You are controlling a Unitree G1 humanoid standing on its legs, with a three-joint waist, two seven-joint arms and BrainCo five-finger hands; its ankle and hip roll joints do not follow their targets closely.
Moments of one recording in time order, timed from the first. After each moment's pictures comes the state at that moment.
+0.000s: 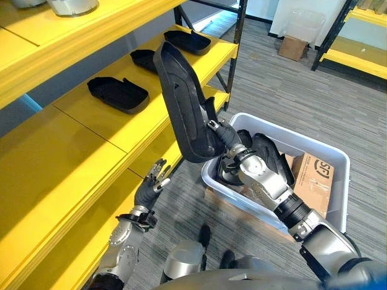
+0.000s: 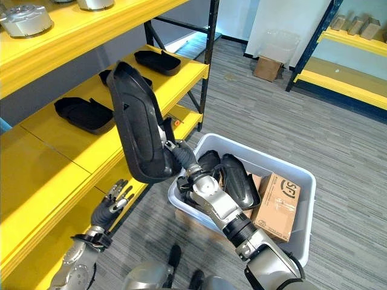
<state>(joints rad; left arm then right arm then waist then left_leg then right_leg) 0.15 0.31 -0.22 0.31 -0.80 -0.24 -0.33 -0.49 -0.26 0.56 0.31 0.41 0.07 -0.21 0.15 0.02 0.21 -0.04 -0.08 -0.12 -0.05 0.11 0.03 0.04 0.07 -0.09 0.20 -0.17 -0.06</state>
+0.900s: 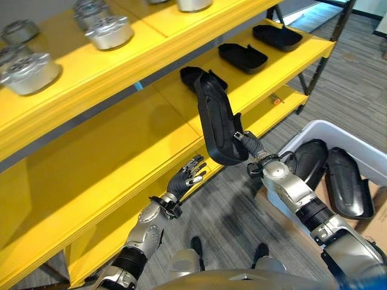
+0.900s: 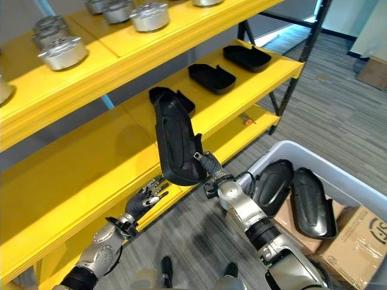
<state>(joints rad) -0.06 0.28 -0.31 0.42 -0.76 -0.17 -0.41 -0.46 -0.37 0.52 0.31 0.37 0.18 -0.13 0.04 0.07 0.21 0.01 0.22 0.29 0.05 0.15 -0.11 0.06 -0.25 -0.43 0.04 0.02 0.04</state>
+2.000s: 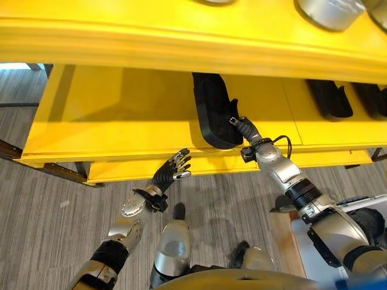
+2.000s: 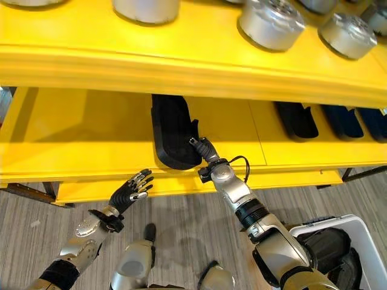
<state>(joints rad) -0.10 0.45 -0.34 0.37 -0.72 -0.20 -0.34 -0.65 -0.32 0.47 0.48 0.31 0.18 -0.16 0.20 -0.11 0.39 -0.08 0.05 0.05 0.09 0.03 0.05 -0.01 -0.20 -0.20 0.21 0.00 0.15</state>
